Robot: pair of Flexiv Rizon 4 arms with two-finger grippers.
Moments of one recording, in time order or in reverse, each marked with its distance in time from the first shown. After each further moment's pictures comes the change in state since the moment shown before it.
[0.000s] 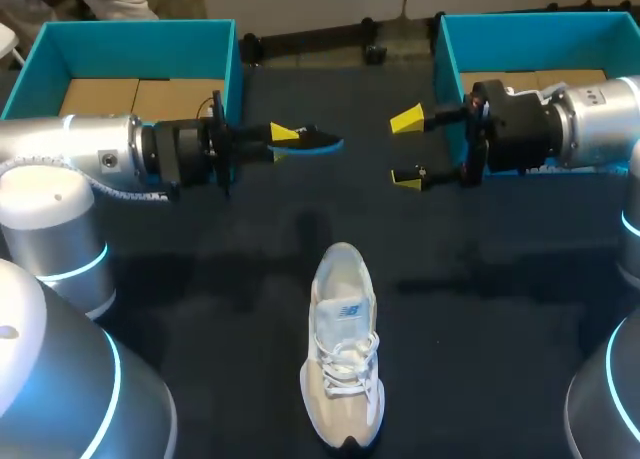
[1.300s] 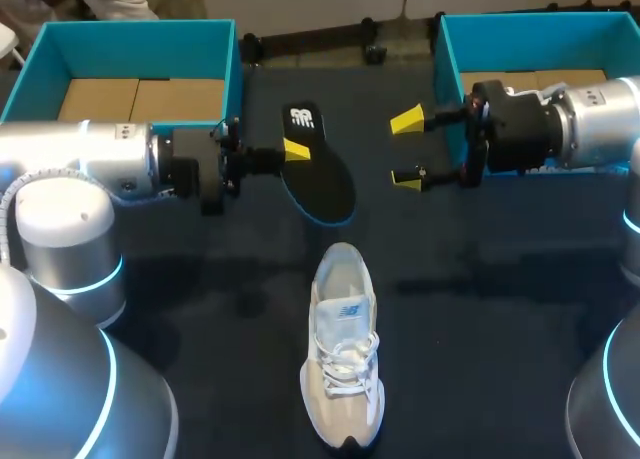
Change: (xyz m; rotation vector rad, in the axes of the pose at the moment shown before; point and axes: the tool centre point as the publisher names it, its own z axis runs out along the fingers) left arm 0.021 0.013 0.013 -0.042 0.076 0.505; right arm -0.001 -0.003 0.001 0.007 -0.002 -0.007
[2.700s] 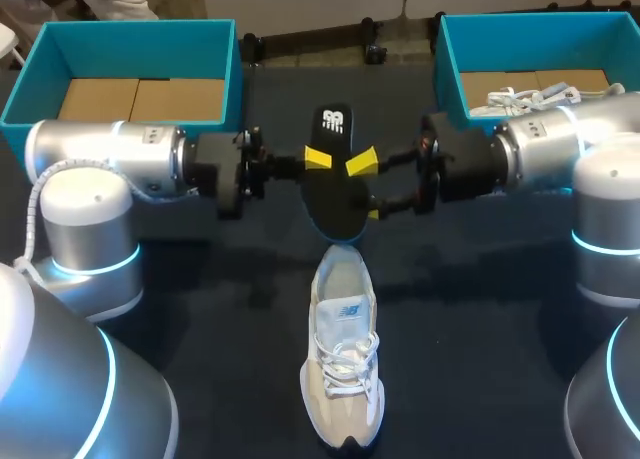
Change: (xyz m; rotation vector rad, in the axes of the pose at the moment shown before) left arm 0.006 -0.010 0.031 0.145 -0.083 0.099; right arm -0.040 -0.014 0.057 0.087 0.014 -0.057
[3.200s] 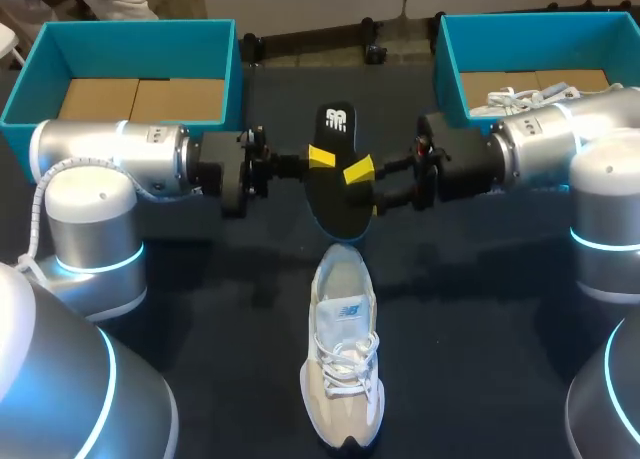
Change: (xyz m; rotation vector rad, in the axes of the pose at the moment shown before) left arm 0.001 0.002 0.004 -0.001 -0.002 0.000; right arm -0.004 0.003 0.002 0.001 -0.027 0.017
